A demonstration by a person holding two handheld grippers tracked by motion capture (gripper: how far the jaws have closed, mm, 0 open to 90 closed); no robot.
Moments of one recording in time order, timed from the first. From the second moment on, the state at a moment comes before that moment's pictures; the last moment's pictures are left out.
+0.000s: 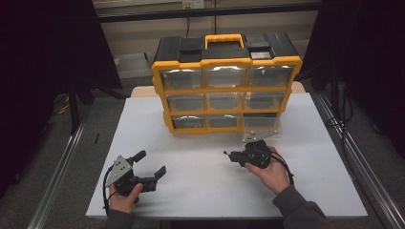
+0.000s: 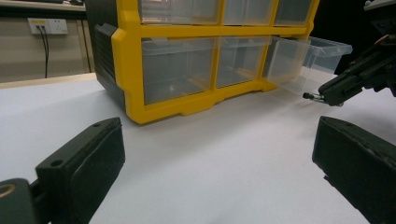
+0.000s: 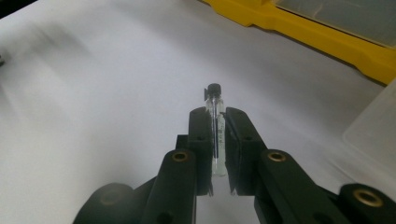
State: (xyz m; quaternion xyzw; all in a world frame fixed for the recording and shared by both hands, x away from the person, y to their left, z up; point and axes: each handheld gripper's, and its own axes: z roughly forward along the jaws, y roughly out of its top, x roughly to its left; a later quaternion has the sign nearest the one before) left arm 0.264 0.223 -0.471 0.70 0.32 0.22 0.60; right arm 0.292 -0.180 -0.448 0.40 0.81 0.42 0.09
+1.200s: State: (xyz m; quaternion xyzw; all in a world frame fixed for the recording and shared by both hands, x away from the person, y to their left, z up) left arm 0.264 0.224 -0.471 0.70 0.32 0.22 0.60; right arm 0.295 -0.194 -0.410 0.39 0.81 0.44 0.09
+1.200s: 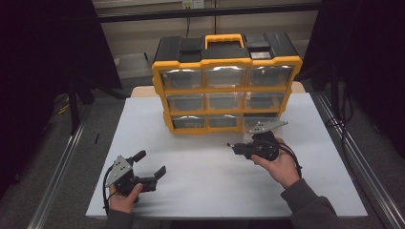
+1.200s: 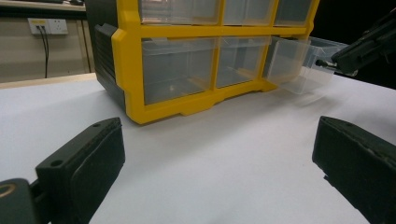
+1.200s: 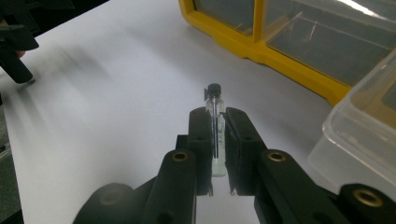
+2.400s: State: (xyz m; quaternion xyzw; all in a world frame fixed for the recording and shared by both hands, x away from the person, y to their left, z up) left arm 0.263 0.224 -0.470 0.70 0.33 0.22 0.60; right arm 0.302 -0.211 -0.385 0.39 0.80 0.44 0.10
